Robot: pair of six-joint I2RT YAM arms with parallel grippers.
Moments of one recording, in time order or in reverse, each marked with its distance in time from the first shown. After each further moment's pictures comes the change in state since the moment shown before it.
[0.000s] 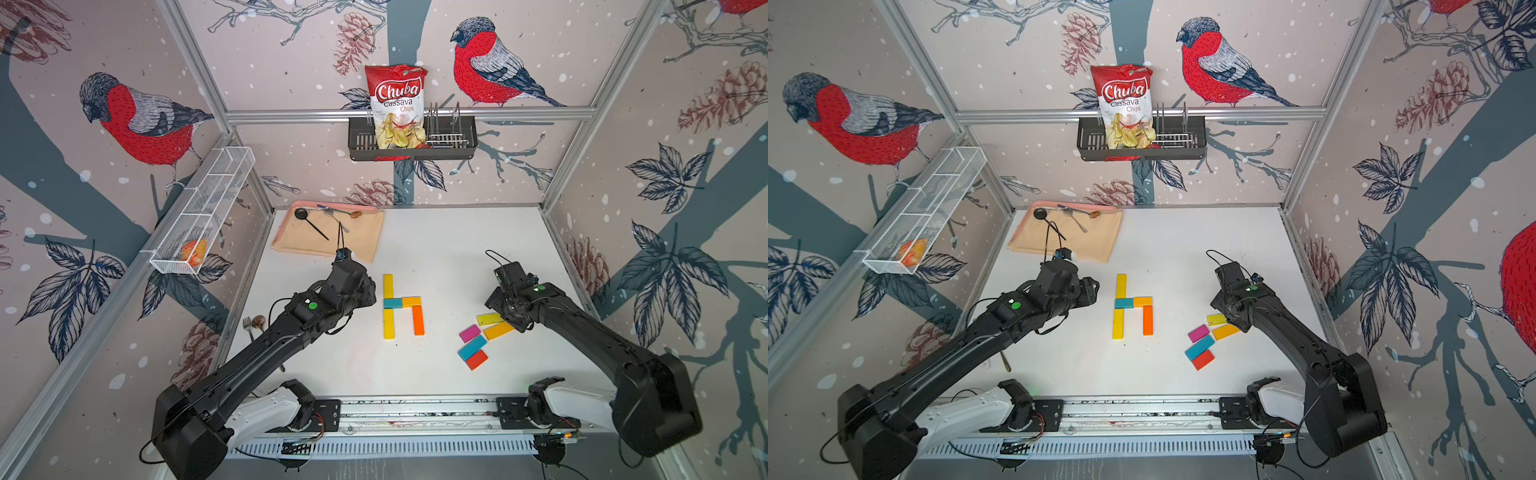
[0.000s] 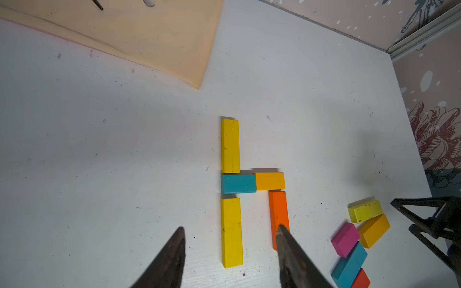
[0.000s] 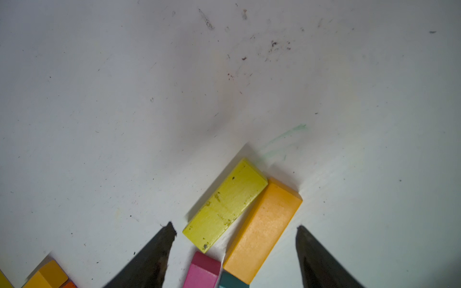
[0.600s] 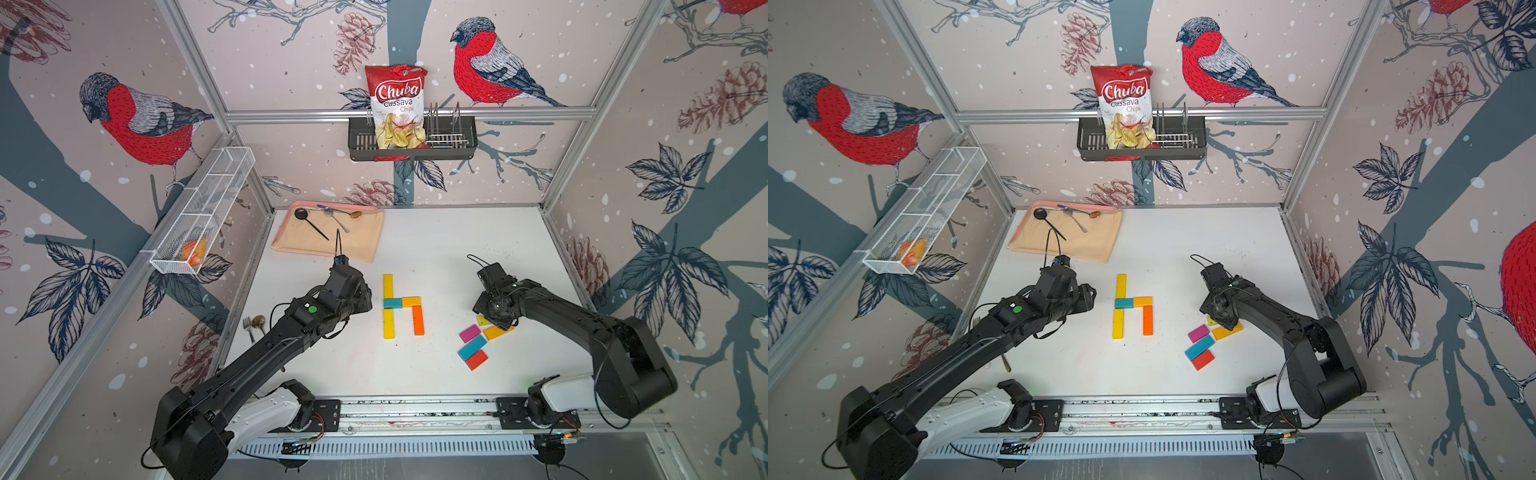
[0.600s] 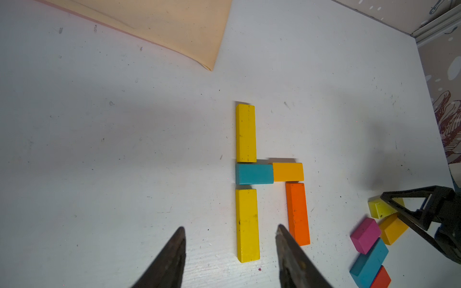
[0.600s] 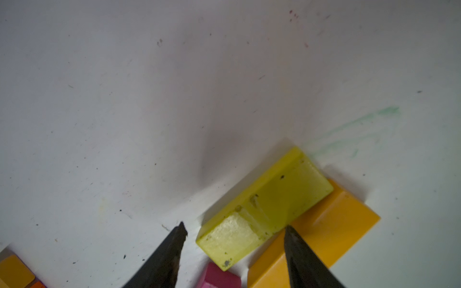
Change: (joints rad) left arm 0.033 -0.019 -0.082 0.013 0.036 0.009; right arm 0.080 0.199 0.016 0.101 -0.051 -0.012
